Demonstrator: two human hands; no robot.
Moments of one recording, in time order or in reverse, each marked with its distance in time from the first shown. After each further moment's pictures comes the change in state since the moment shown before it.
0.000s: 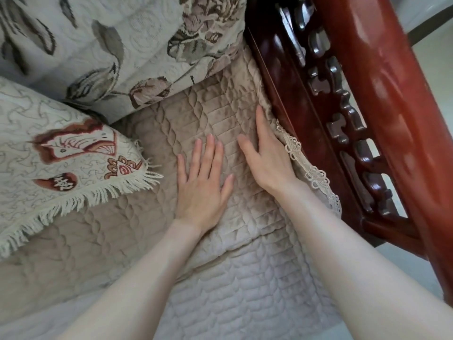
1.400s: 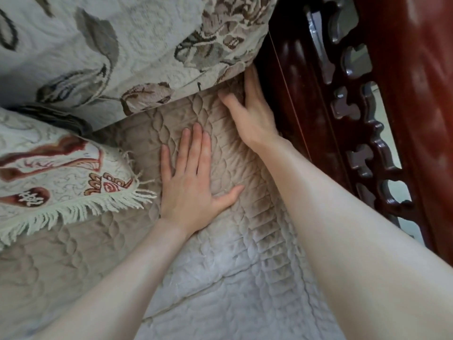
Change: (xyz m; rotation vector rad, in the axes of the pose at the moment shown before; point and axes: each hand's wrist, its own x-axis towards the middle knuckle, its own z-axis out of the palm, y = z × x) left_hand 0.036 -0.015 -0.009 0.053 0.010 -0.071; right_hand 0.111 -0.019 0.014 0.095 0.001 -0.072
